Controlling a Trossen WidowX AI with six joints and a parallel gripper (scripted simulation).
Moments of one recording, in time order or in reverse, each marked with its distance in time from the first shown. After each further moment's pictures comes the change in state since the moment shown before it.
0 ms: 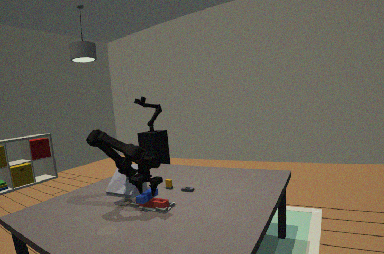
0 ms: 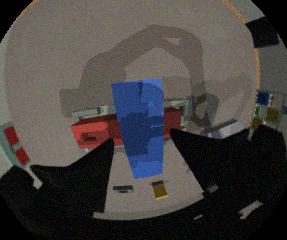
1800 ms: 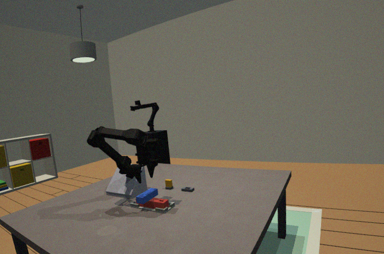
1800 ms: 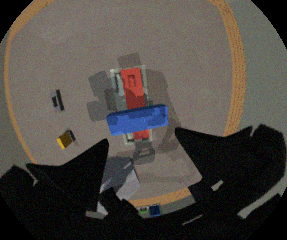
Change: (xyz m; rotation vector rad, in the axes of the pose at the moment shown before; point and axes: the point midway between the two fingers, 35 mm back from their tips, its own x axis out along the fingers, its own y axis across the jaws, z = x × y) arm -0.082 0.005 -0.002 -1.531 0.009 0.002
